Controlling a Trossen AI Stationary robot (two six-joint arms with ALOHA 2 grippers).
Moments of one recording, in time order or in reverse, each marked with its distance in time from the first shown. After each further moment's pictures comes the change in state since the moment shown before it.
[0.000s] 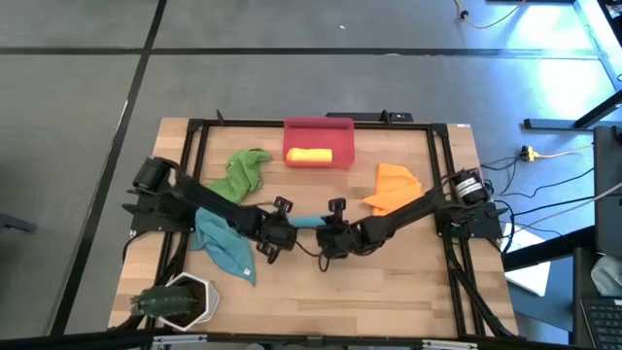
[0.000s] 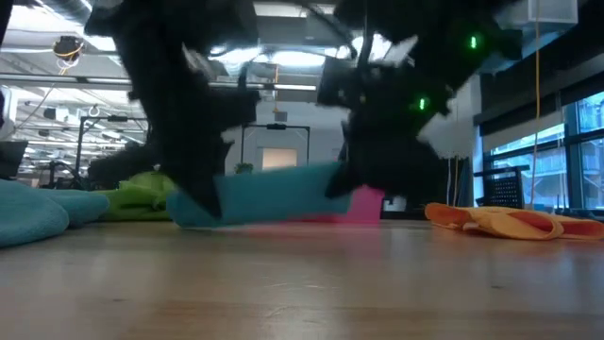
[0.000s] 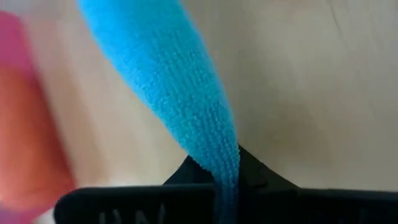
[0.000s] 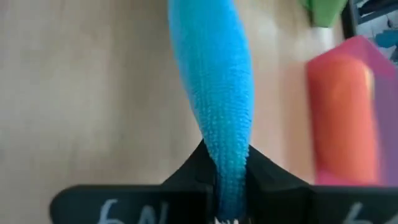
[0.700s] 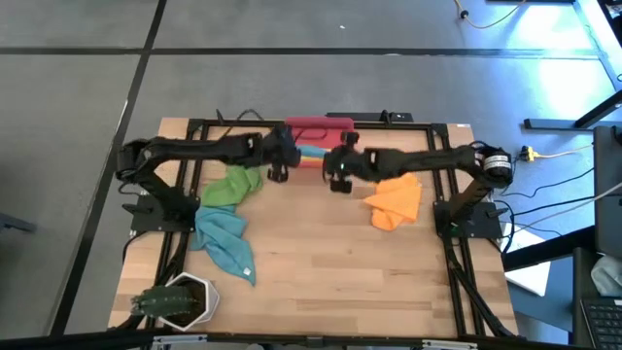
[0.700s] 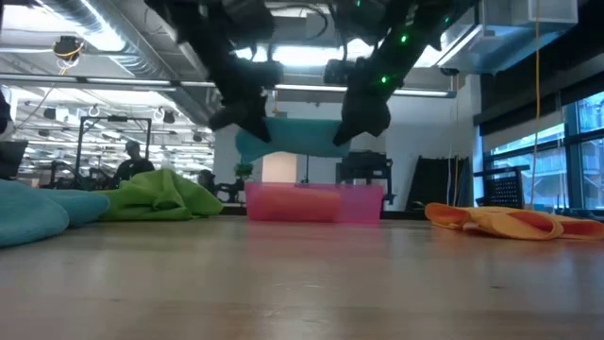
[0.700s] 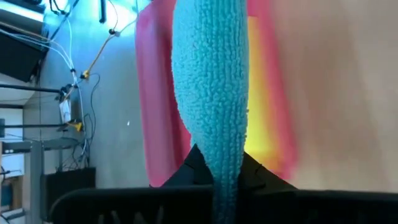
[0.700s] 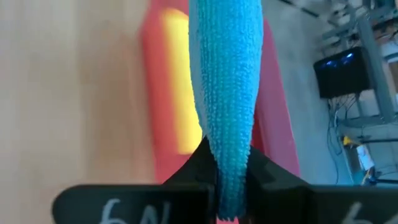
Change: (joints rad) left arm 0.611 -0.191 0.099 0.156 0.102 0.526; right arm -0.509 -0.254 0.014 -0.056 -0.196 -0.315
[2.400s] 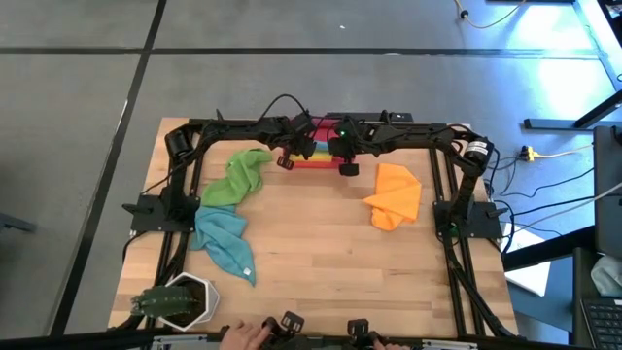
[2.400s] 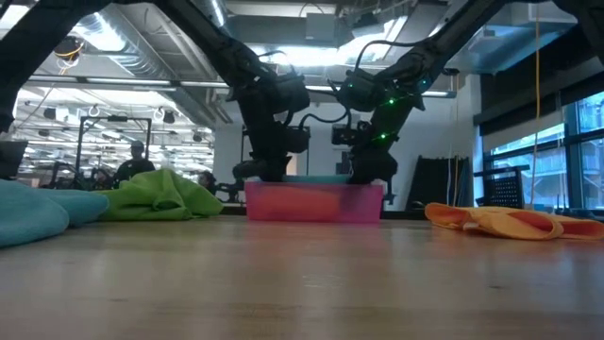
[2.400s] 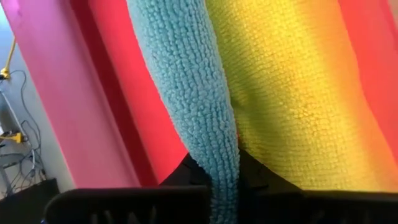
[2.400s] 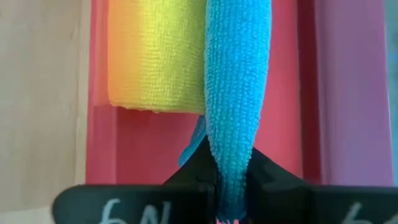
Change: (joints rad) left arm 0.177 0.433 0.302 -0.141 0.150 0.224; right arm -0.313 0.179 -0.003 0.051 -0.372 -0.241
